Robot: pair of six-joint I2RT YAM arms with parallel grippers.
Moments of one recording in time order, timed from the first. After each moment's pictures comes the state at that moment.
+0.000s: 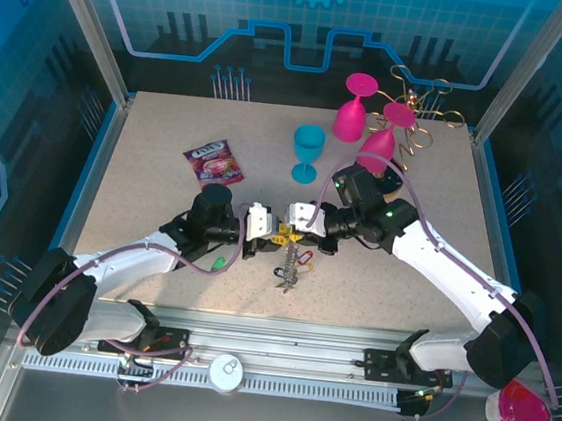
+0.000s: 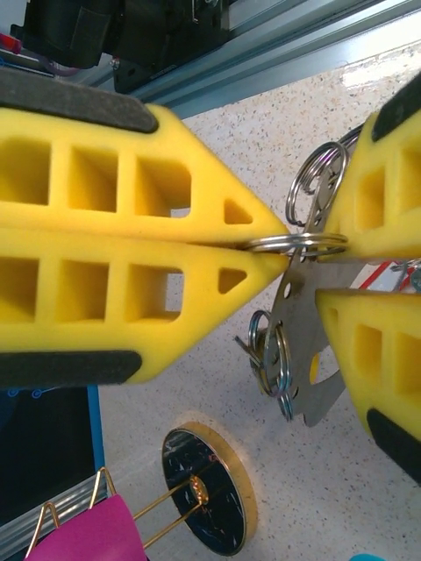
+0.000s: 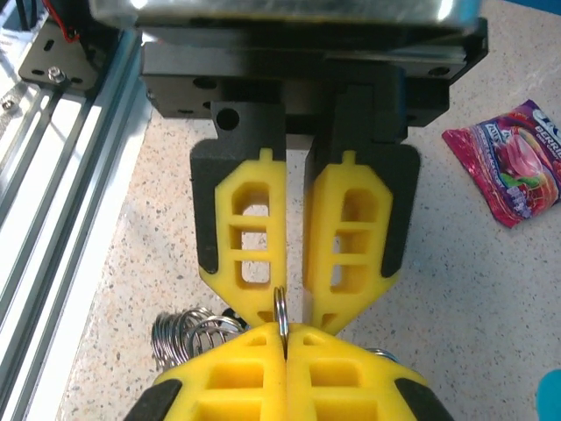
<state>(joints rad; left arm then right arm) -0.57 1.25 0.60 0.28 0.74 0.42 0.67 1.33 1.15 -0.70 -0.55 -0.87</state>
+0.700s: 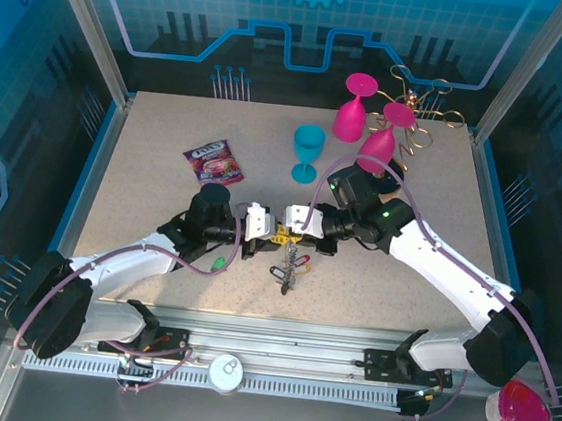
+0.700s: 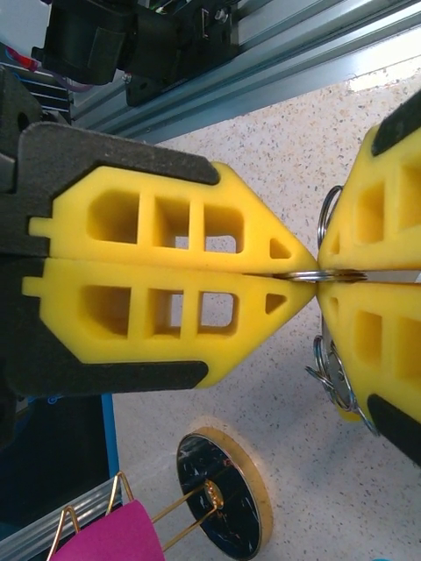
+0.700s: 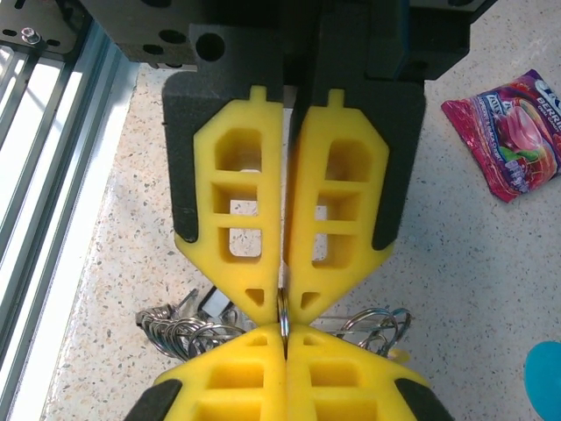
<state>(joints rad) -0.57 1.24 0.60 0.29 0.77 0.41 0.69 1.35 1.16 -0.72 -0.47 -0.87</state>
